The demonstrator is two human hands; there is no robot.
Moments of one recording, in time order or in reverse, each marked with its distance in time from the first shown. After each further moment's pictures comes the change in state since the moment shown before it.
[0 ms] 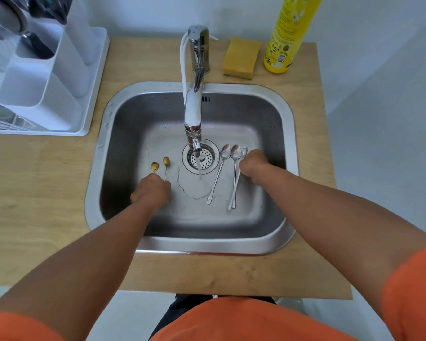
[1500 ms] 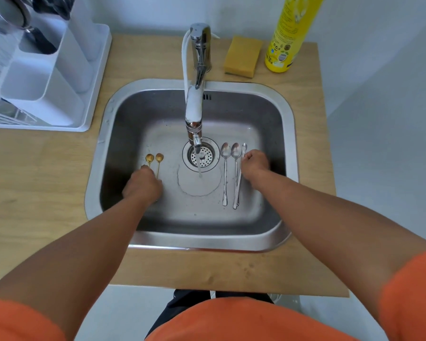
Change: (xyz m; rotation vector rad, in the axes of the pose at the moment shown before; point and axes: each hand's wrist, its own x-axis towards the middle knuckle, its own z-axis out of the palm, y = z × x) left_hand 0.007 -0.017 -0.009 -0.036 0.082 0.065; right_hand -0.018 0.008 0.002 0.171 0.127 -0.068
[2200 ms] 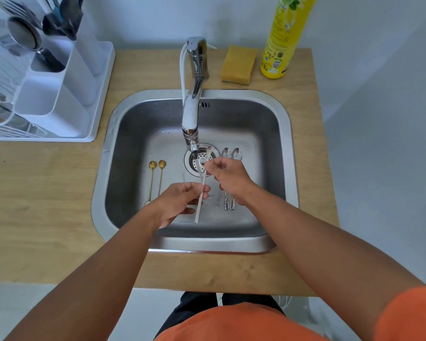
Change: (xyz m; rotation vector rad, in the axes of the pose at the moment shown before) left_hand -0.060 0.035 0.001 -0.861 -0.689 0.139; right_hand -0.063 -0.021 0.015 0.429 -0.433 -0.211
